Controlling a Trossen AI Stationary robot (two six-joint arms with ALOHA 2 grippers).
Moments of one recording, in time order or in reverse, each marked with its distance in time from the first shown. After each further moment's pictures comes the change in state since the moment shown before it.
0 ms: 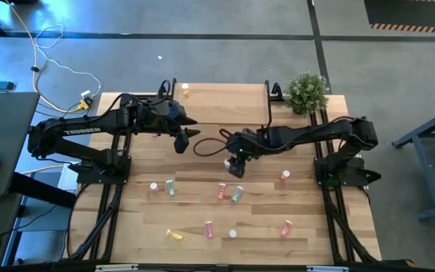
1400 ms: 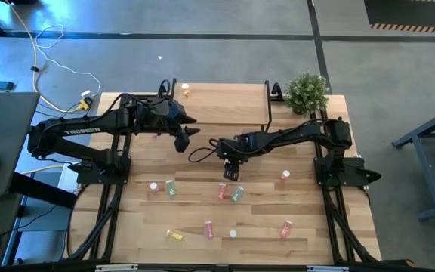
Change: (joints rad) left arm 0.000 0.000 0.000 0.001 -0.042 0.000; right arm -0.051 0.239 -0.001 0.064 -0.088 -0.082
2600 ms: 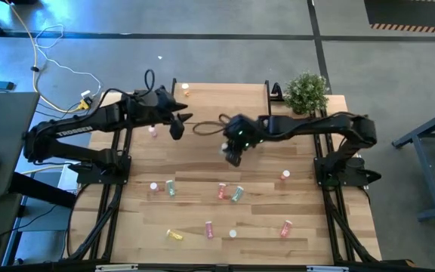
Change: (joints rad) left arm 0.089 -0.082 0.000 0.001 -0.093 0.007; right arm -0.086 -0.277 0.003 0.050 -0.070 0.062
